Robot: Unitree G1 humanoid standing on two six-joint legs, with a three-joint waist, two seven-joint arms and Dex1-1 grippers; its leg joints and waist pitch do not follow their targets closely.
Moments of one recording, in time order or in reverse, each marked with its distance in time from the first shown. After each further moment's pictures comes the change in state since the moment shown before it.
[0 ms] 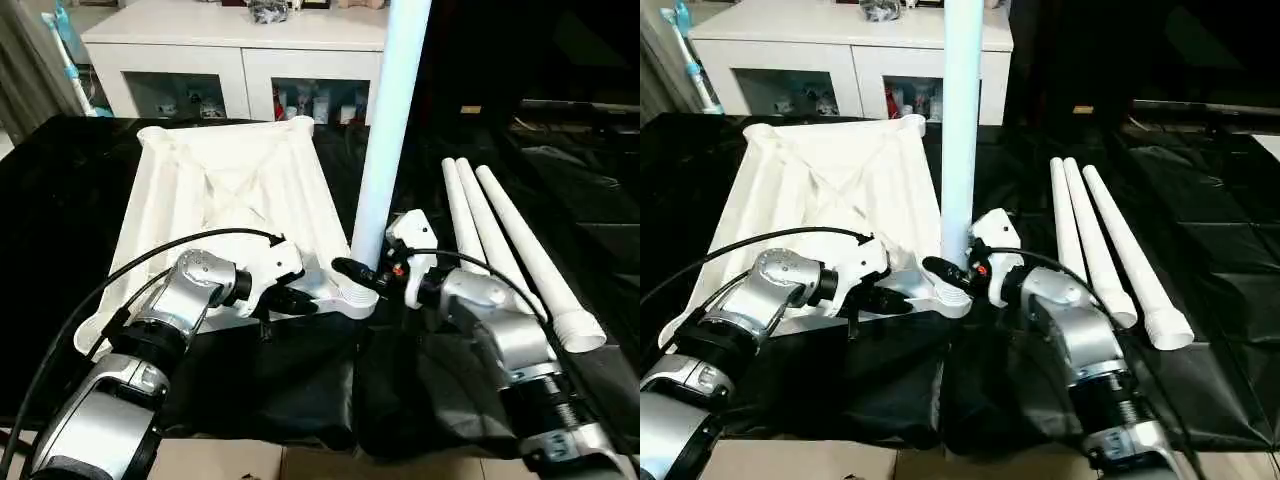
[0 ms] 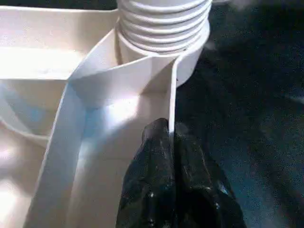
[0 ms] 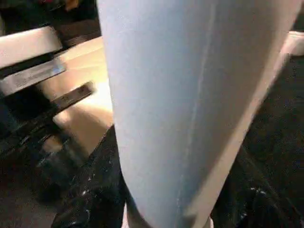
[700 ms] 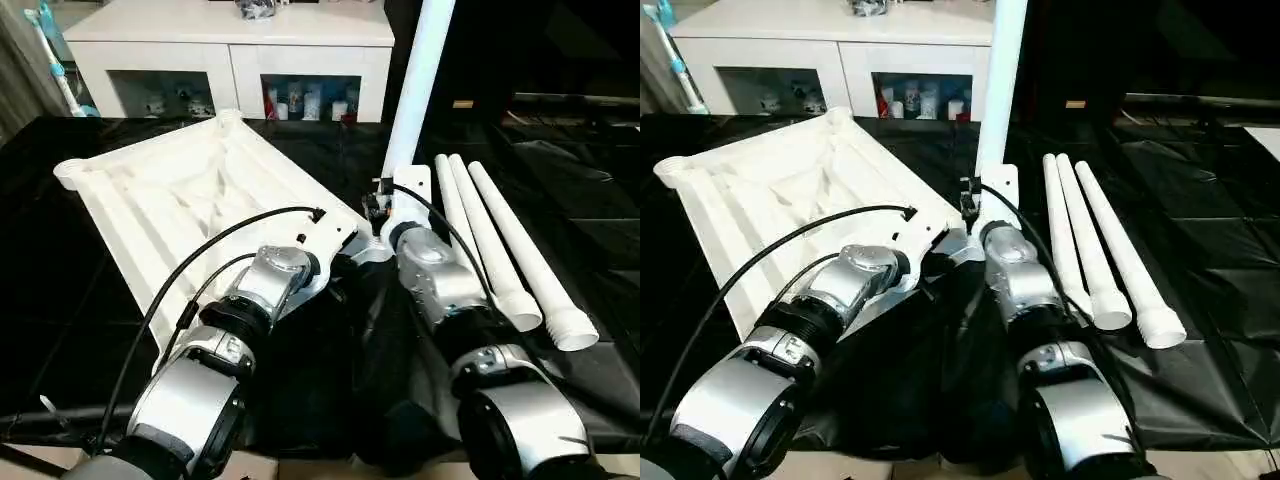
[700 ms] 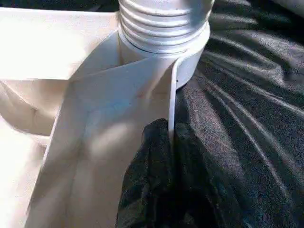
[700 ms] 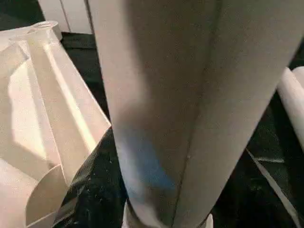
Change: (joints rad) left arm -0.173 -0.302 0.091 0.184 0.001 0.220 0.556; right arm -0.343 0.195 -0.171 0.510 -0.089 -0.114 -0.647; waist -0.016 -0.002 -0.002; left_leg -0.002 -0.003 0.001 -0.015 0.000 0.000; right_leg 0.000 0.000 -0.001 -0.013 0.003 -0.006
